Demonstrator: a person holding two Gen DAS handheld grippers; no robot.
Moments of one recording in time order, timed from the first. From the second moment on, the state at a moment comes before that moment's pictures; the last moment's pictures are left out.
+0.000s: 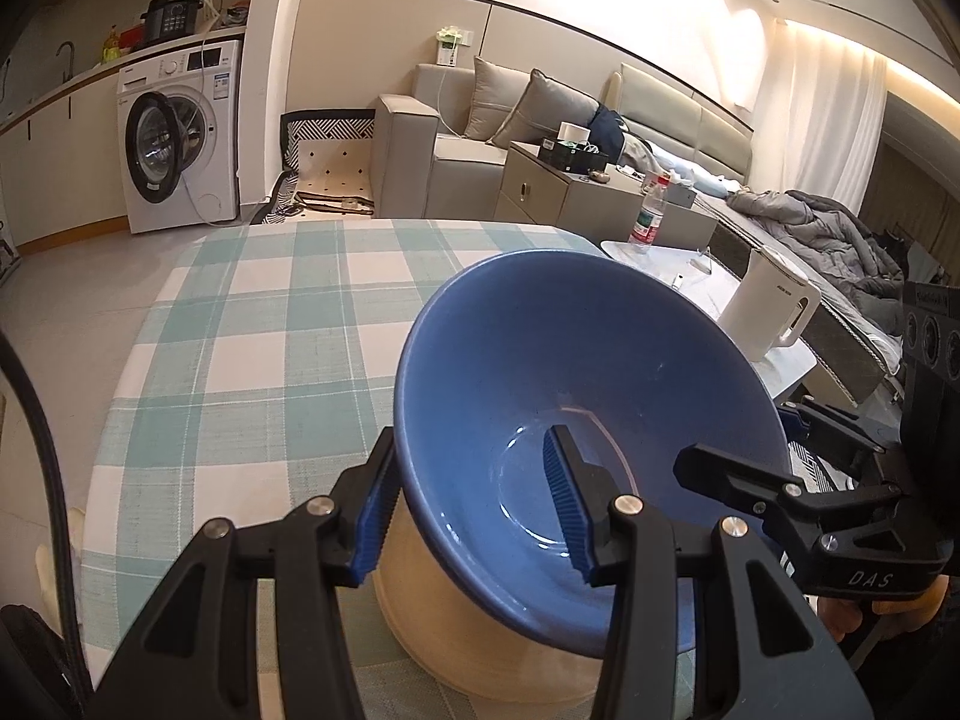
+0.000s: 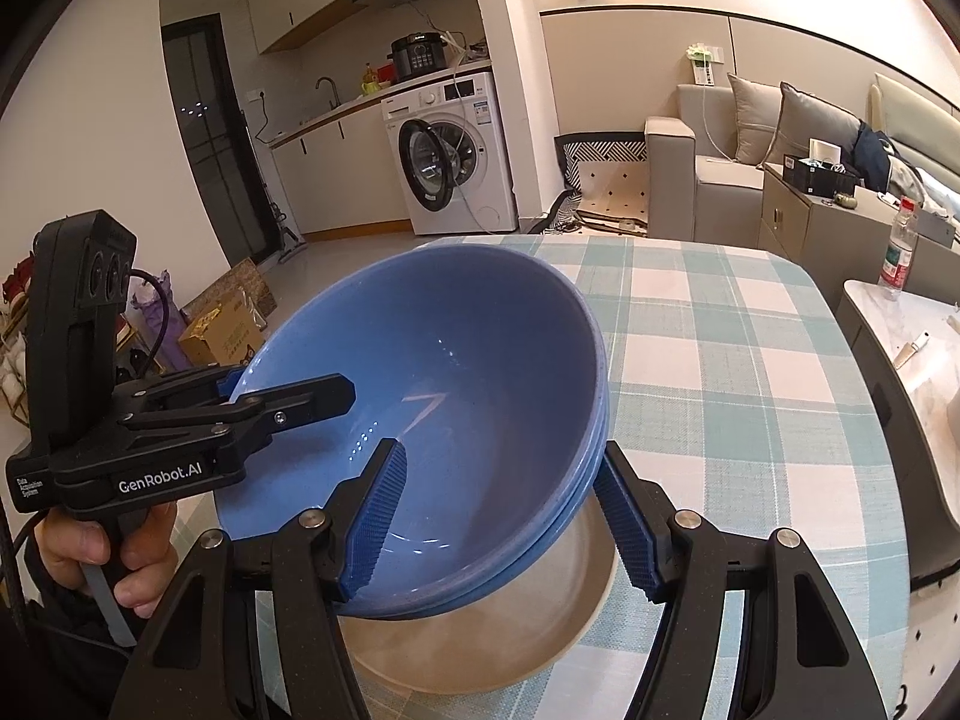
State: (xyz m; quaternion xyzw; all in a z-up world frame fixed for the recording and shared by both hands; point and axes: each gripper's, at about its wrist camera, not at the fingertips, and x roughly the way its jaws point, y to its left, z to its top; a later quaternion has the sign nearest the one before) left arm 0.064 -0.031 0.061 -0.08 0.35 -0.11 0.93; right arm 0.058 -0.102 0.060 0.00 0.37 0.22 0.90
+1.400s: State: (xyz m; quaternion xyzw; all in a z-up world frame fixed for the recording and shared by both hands) left arm 0.087 -0.032 0.026 -0.06 0.39 -0.11 0.91; right arm 0.073 -0.095 0.035 0.00 0.40 0.21 0.89
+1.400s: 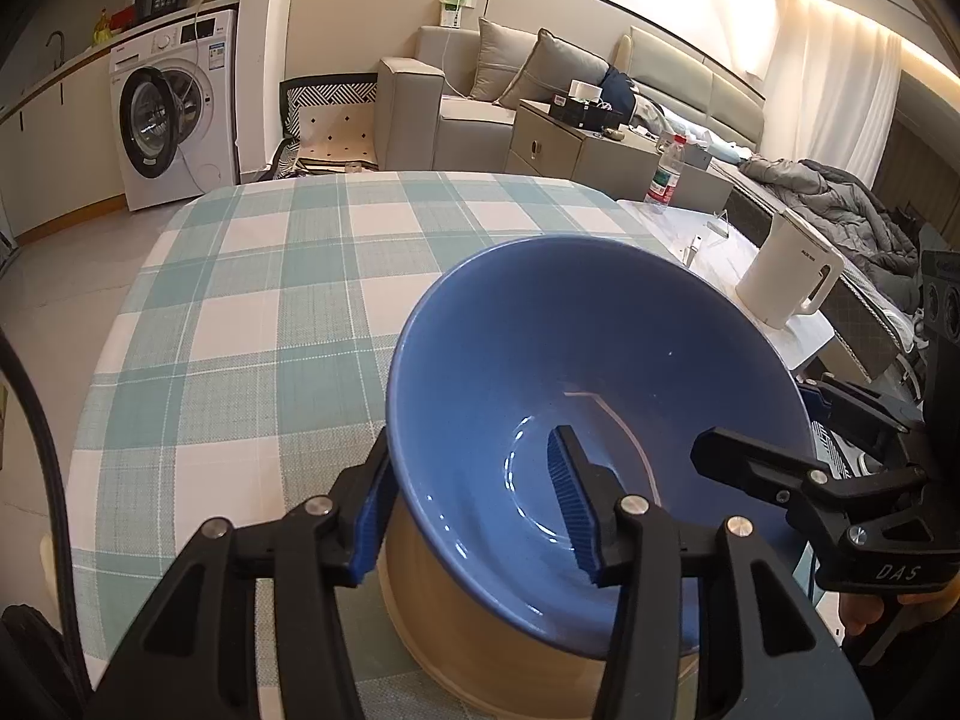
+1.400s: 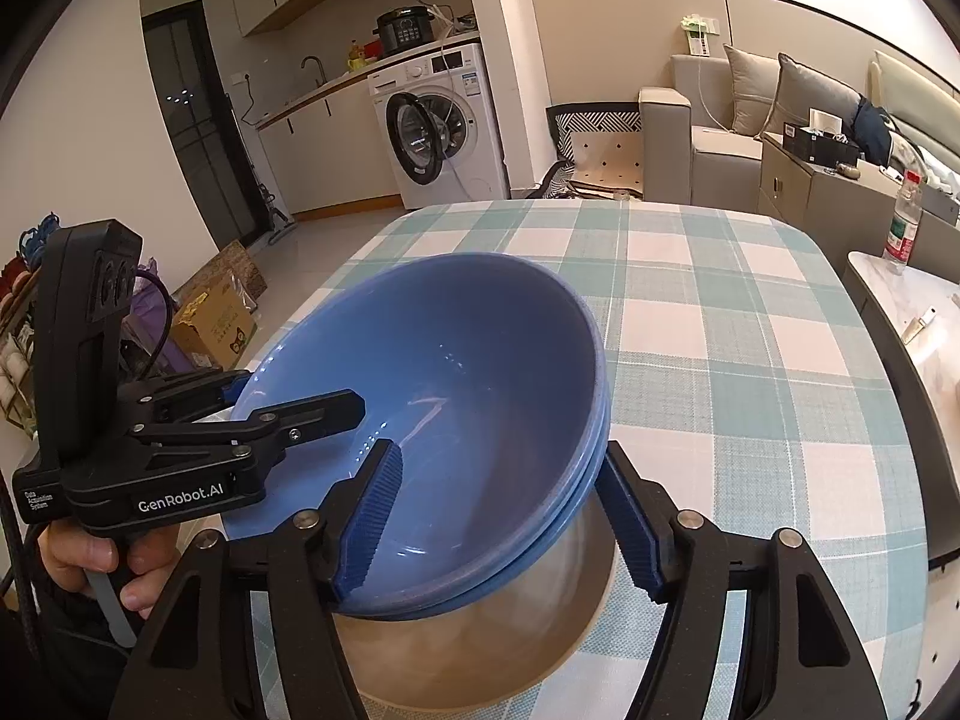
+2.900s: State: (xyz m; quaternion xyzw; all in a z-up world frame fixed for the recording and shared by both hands) left arm 0.037 -0.011 0.053 -0.02 0.27 -0.09 0.96; right arm 0.044 -0.140 0.039 0.00 0.31 0.24 0.92
